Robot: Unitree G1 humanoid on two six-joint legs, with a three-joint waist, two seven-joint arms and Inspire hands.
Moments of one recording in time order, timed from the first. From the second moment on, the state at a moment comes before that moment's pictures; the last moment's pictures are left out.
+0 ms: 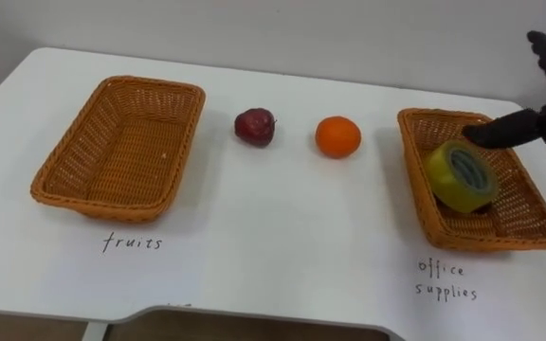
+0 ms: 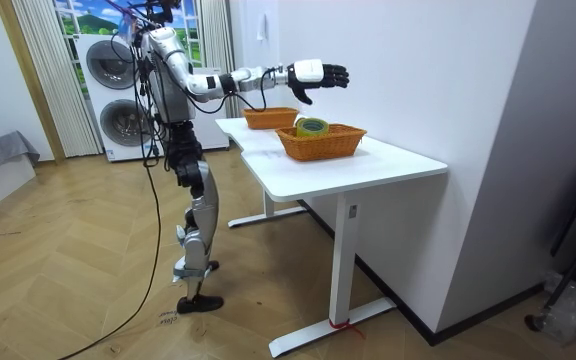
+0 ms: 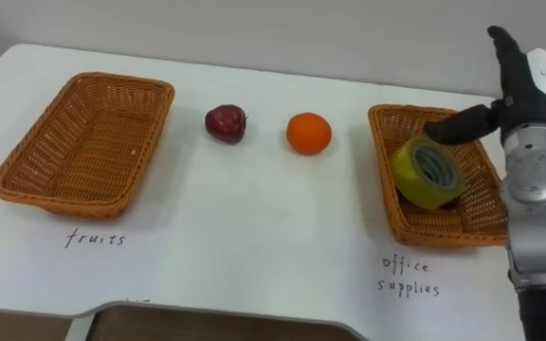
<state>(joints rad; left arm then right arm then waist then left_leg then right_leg) 0.26 0.24 0.19 1.08 0.08 0.18 0.08 -0.29 -0.55 -0.15 0.16 -0.25 0.24 -0.03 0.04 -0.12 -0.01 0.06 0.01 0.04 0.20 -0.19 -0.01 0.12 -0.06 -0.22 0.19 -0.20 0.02</state>
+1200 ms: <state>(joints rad) 0.20 0.24 0.17 1.08 0.07 0.16 0.03 -0.44 -0.55 0.00 -0.07 -0.36 0.24 0.03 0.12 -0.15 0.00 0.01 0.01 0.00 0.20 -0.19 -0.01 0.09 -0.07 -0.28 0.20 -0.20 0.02</state>
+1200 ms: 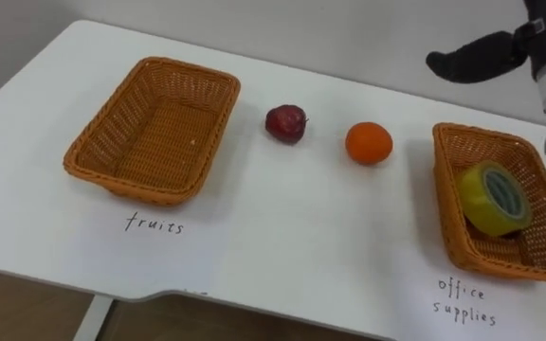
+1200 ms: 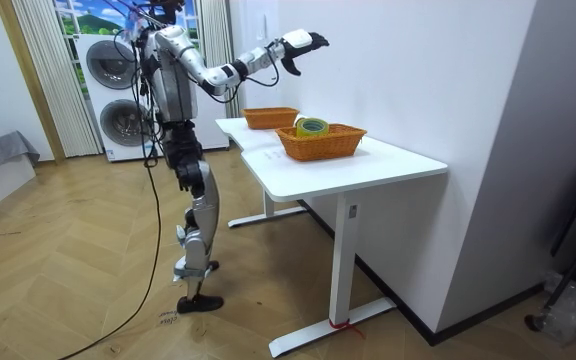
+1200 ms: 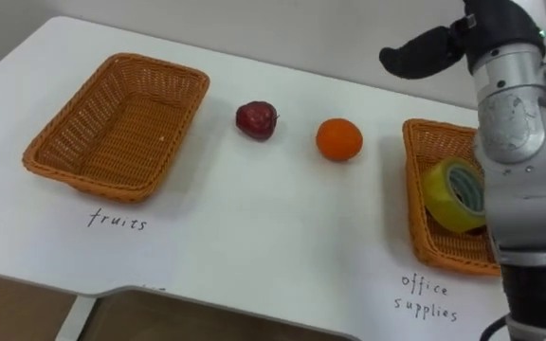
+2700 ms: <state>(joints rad) 0.22 0.28 0.12 1.08 0.08 0.22 -0.04 -0.50 -0.55 0.10 0.31 -0.29 0.26 0.34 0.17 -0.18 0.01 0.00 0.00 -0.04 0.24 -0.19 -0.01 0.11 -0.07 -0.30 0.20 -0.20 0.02</state>
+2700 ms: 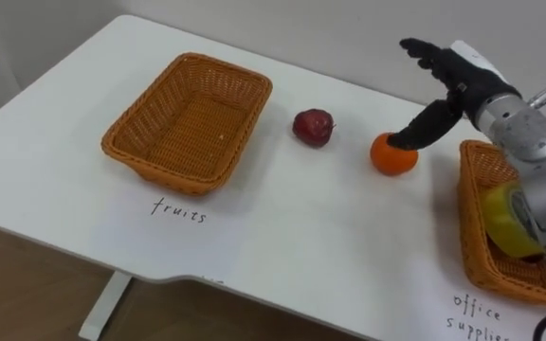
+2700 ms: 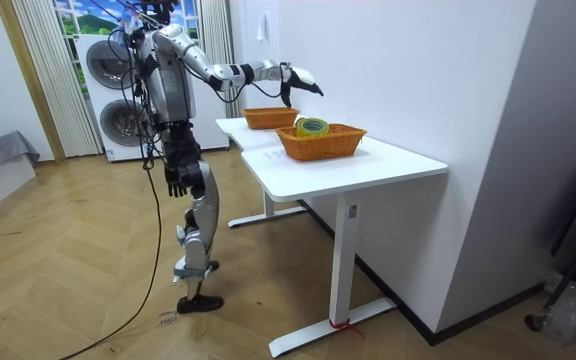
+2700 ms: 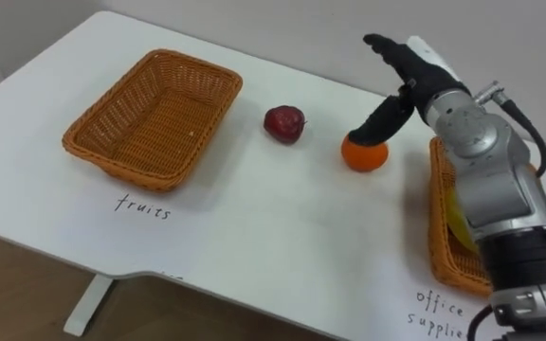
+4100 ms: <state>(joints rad) 0.13 0.30 0.01 1.12 0.07 0.20 0.03 -0.56 -0.54 0.23 0.62 -0.55 0.24 0.07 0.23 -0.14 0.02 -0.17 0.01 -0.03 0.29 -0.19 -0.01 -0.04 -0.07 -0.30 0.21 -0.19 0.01</state>
